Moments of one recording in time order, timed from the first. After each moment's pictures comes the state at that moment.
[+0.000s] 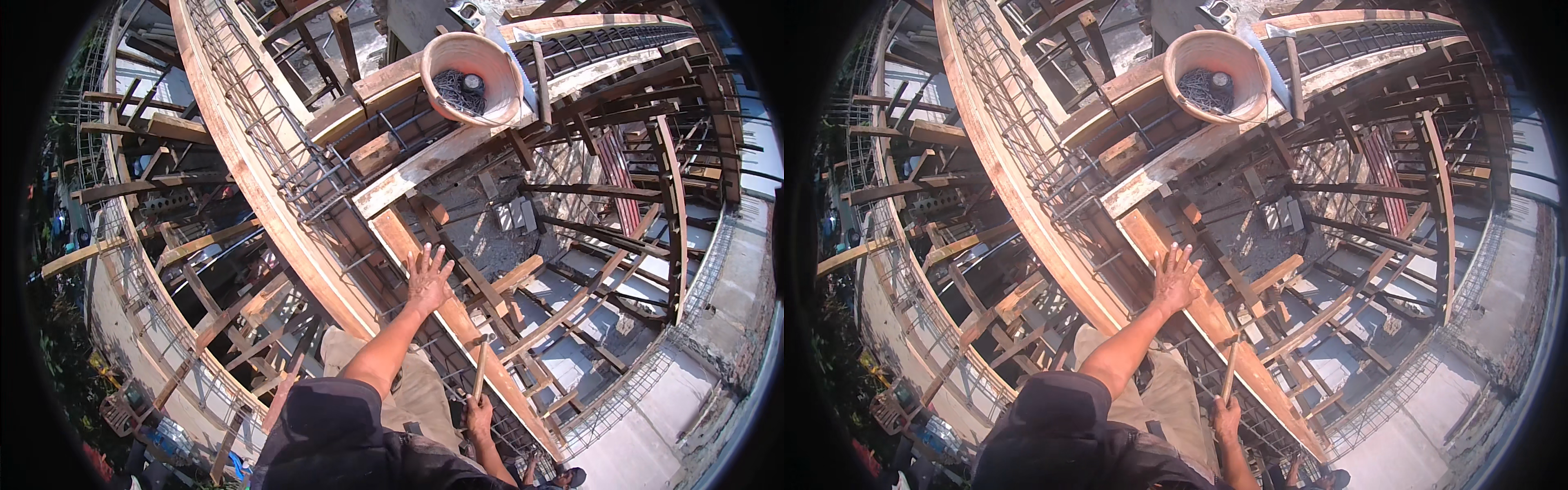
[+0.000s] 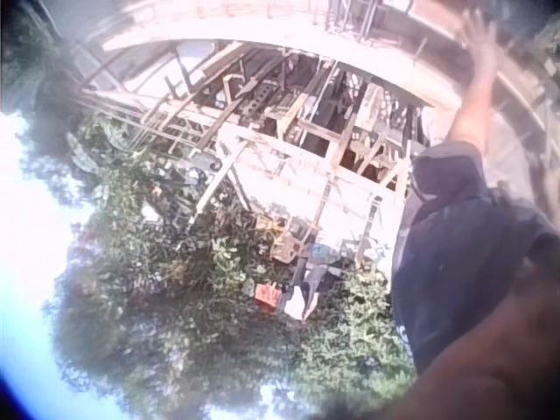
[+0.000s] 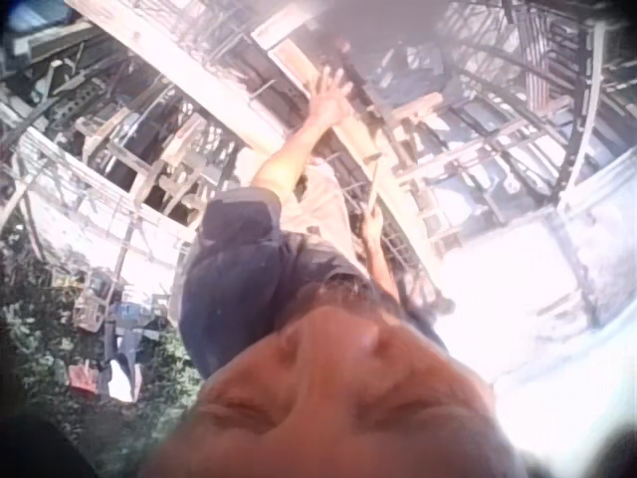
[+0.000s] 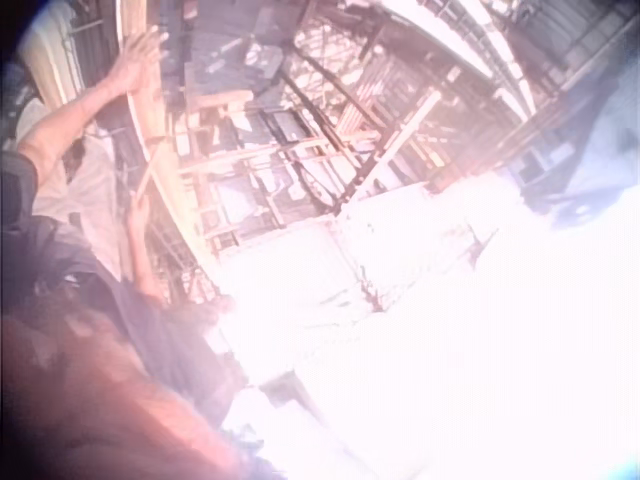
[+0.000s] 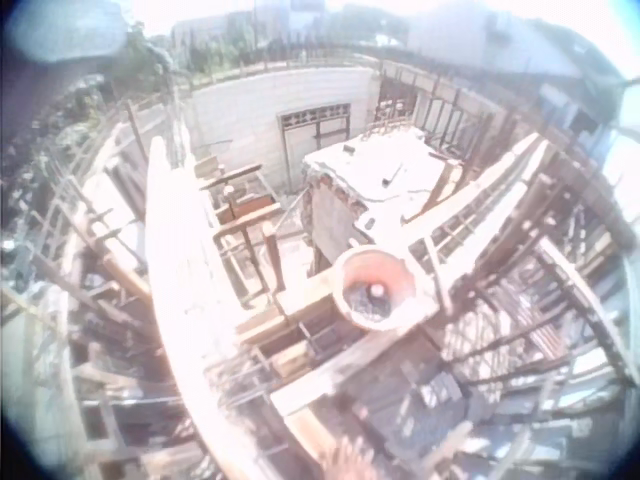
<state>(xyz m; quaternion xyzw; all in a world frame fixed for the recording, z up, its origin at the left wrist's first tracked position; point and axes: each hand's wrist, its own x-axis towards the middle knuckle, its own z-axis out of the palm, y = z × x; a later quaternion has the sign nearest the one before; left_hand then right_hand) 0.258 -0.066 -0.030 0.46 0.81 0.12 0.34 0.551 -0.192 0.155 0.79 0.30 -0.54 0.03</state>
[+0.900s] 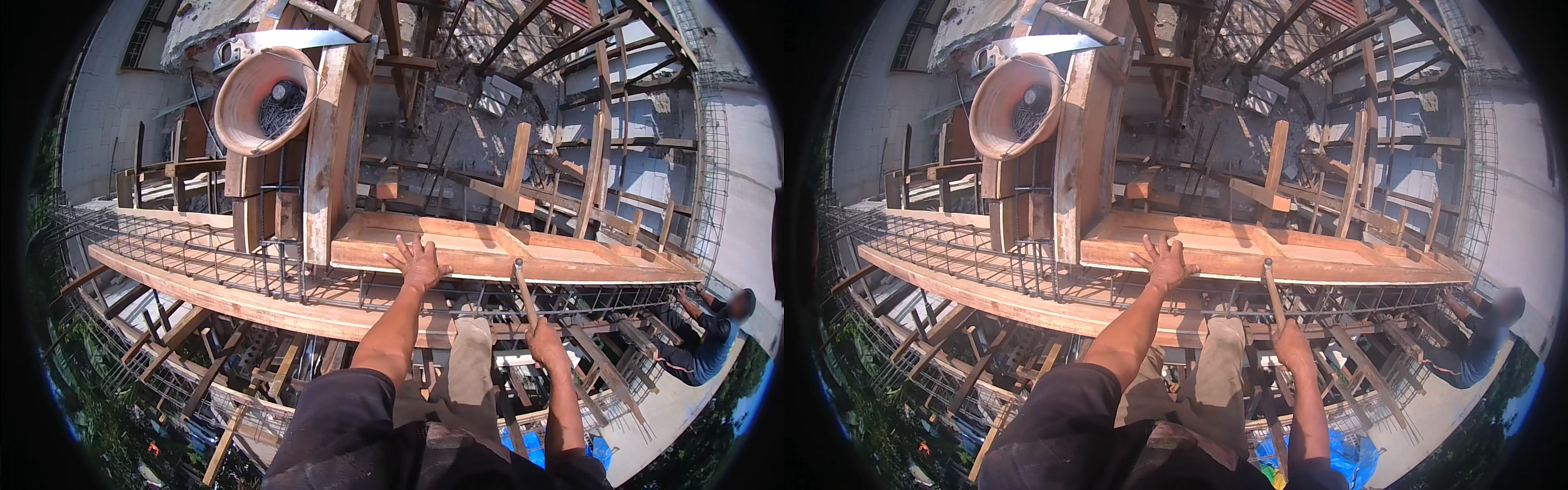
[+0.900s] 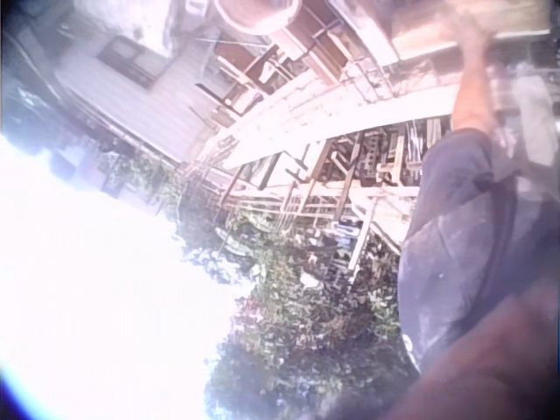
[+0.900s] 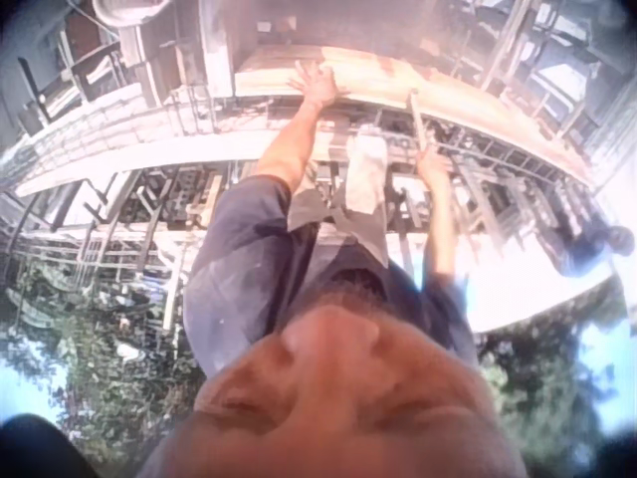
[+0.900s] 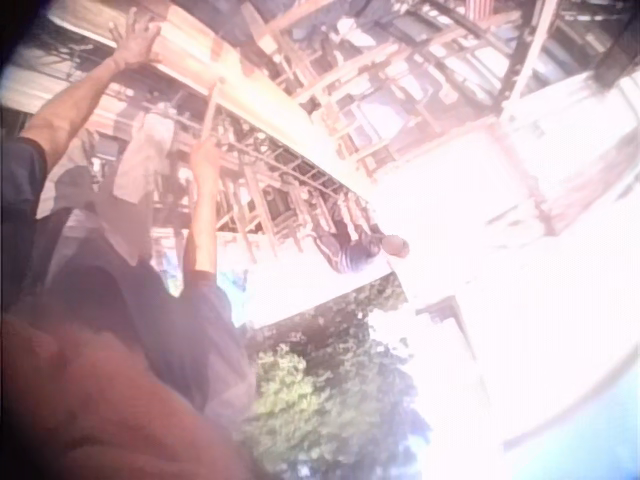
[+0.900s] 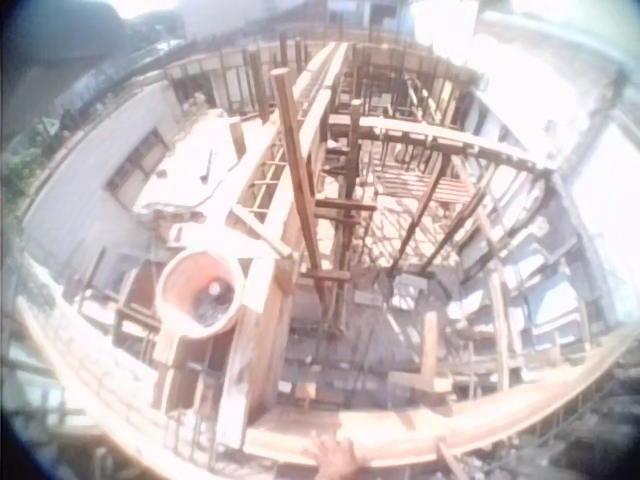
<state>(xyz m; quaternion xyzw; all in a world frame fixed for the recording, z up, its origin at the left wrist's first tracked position) 0.271 -0.040 -0.035 0.59 0.63 -0.19 0.47 0.541 -0.188 0.129 0.78 0.34 -0.45 0.26</state>
